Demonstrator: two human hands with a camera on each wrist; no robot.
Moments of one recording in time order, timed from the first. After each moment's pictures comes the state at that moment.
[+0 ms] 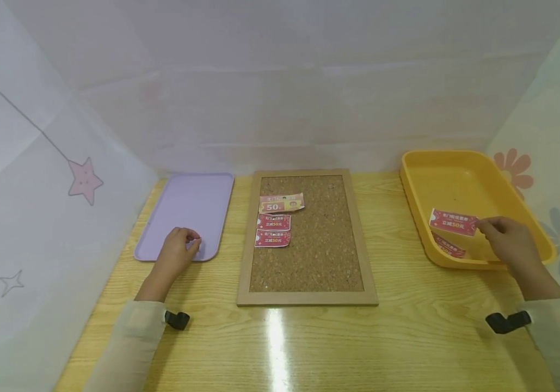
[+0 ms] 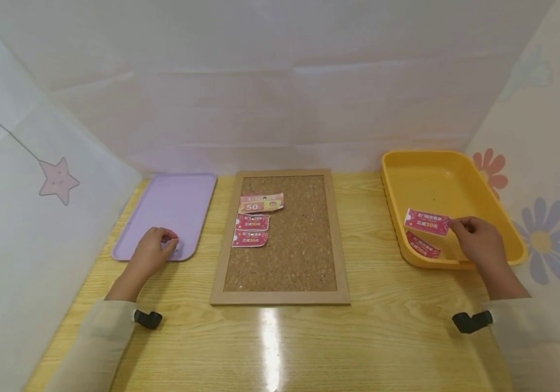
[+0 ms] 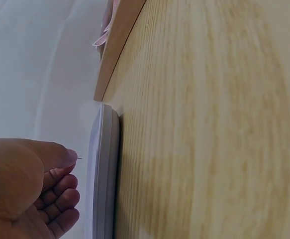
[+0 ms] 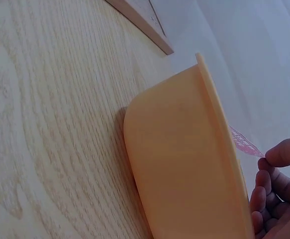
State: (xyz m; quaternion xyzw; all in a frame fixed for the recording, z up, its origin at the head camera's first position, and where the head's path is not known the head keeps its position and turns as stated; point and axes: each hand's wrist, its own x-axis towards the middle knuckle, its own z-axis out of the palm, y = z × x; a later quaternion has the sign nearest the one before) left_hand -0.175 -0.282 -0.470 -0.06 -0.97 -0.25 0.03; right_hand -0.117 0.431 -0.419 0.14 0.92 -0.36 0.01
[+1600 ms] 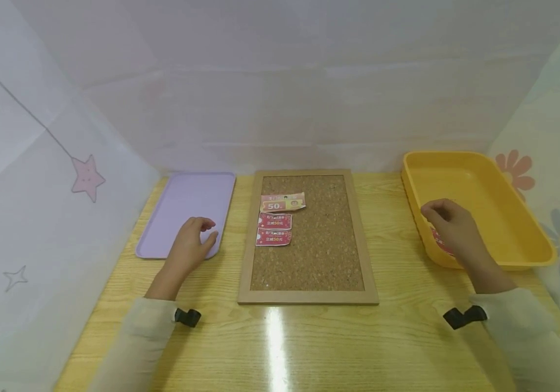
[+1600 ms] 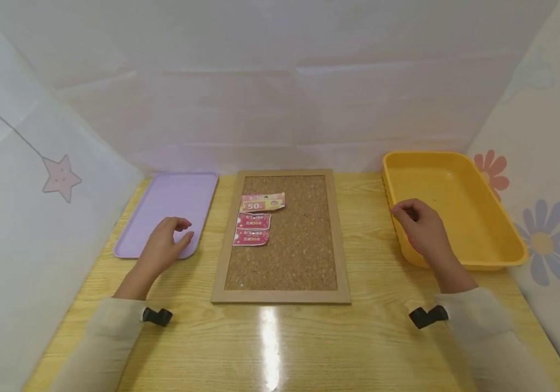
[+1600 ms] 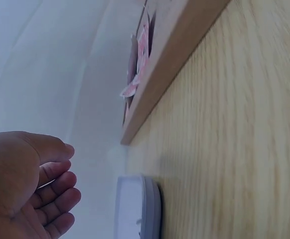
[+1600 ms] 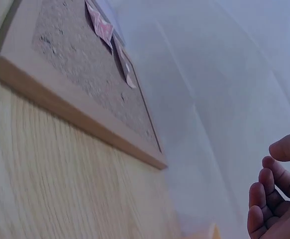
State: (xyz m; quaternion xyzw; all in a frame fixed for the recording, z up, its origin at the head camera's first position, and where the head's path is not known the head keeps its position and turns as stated) left_hand -0.172 -0.242 -0.446 -0.09 -0.96 -0.28 0.05; right_hand -0.135 0.324 -0.390 0.03 0.90 -0.44 -0.04
